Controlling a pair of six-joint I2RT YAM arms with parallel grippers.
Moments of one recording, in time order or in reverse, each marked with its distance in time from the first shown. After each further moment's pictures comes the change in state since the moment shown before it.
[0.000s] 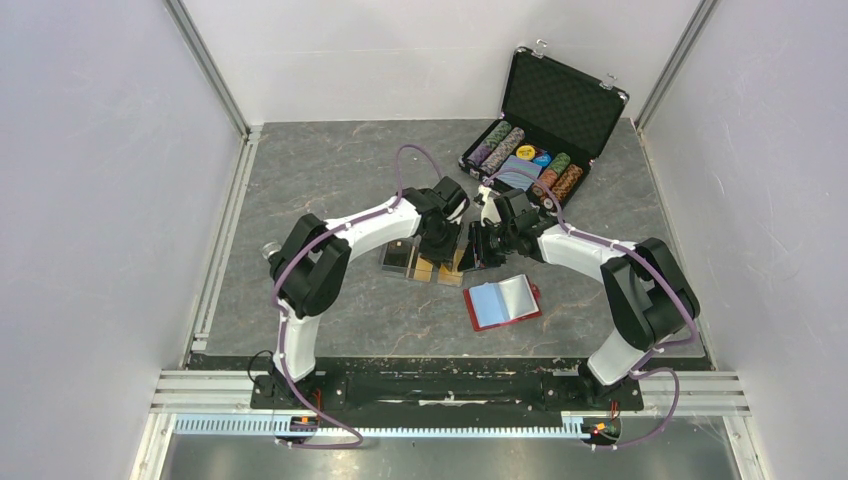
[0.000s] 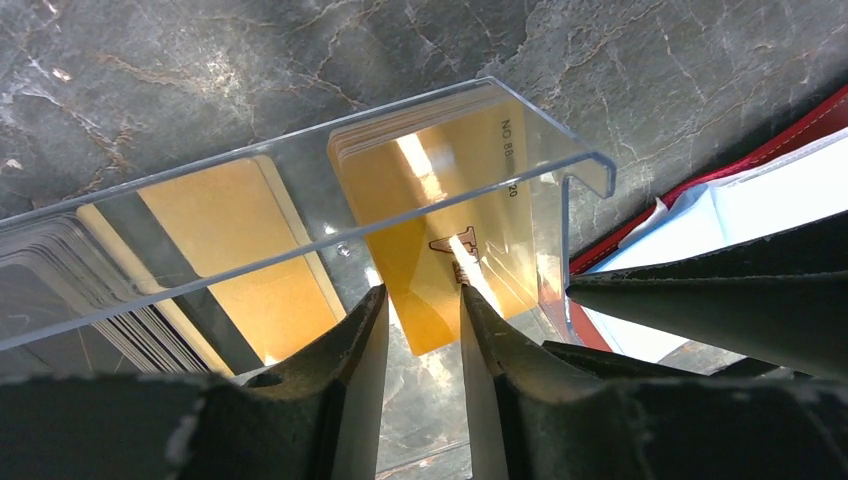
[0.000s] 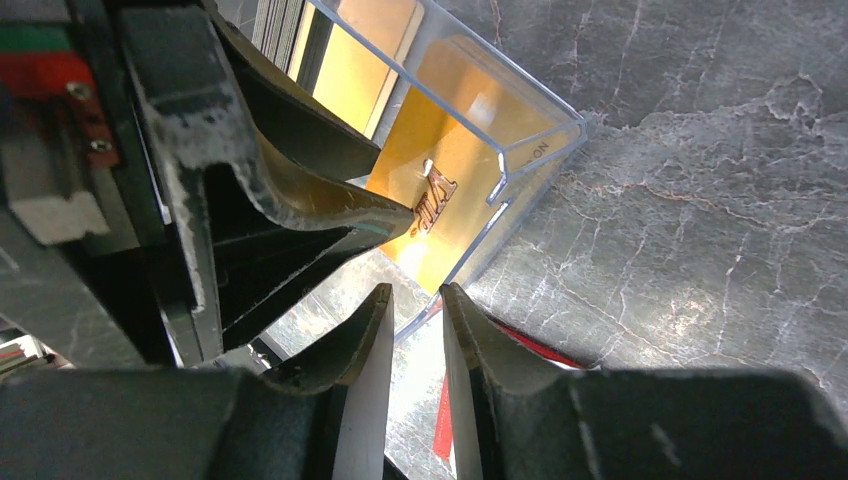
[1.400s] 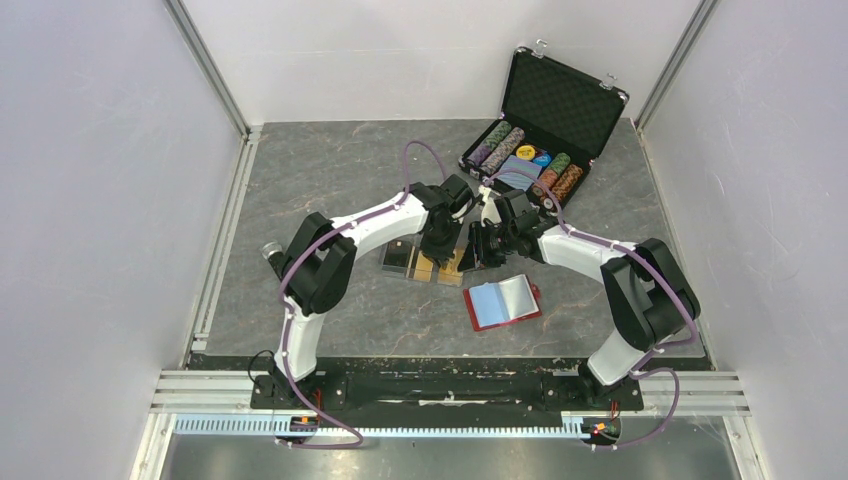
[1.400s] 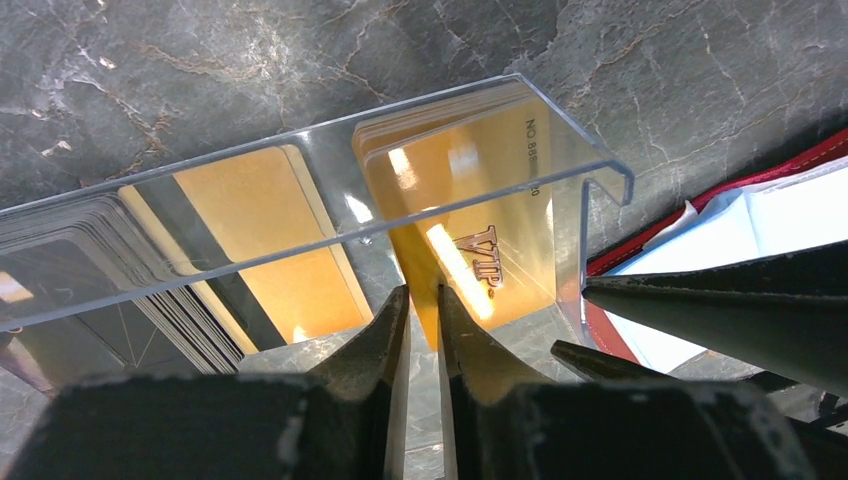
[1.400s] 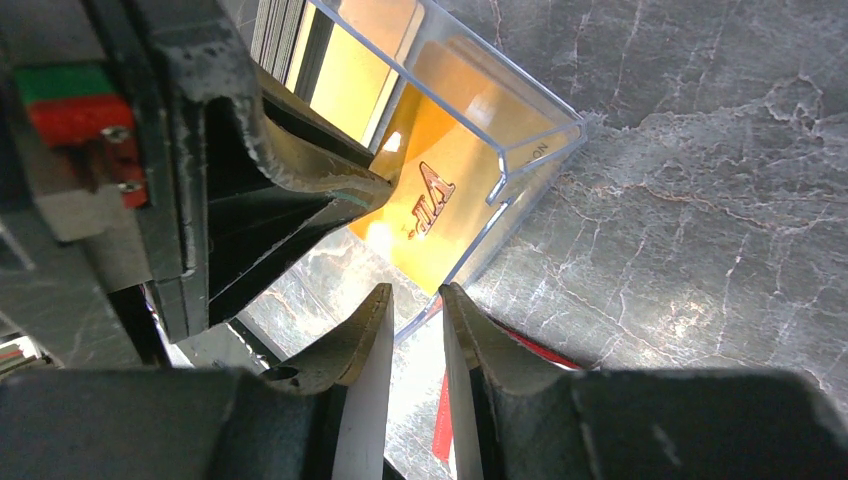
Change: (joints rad) left arm -0.023 0.051 0.099 -0.117 -0.077 0.013; right arm 0.000 -0.002 -0.008 0.010 0.000 0.000
